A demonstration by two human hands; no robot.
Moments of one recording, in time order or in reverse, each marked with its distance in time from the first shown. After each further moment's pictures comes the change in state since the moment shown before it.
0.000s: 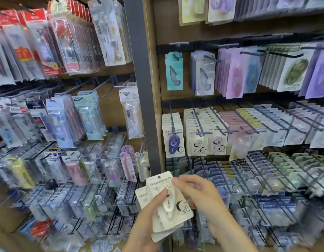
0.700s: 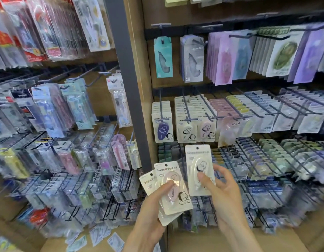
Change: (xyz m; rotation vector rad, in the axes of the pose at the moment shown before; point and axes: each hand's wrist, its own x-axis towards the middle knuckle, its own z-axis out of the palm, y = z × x) left_hand 0.001 -0.033 0.031 0.056 0.064 -0.008; right_hand -0.017 0.041 -0.058 0.265 0.297 -0.159
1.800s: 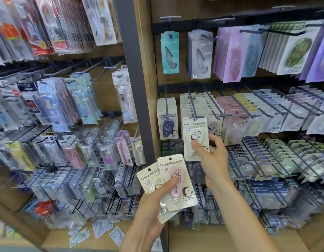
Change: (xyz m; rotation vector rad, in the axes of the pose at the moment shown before) left_hand -0.004 0.005 -0.007 -0.037 -0.027 0.047; right_hand 0.075 -0.013 0.048 0.007 0.018 -0.156
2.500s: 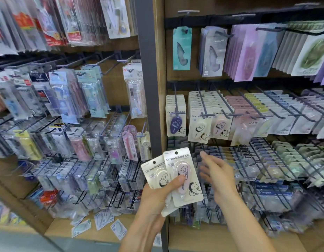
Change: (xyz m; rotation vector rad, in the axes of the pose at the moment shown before) left_hand 0.005 0.002 -0.010 0.009 0.029 0.121; right_hand -0.022 0.022 -0.012 -0.069 0.033 0.327
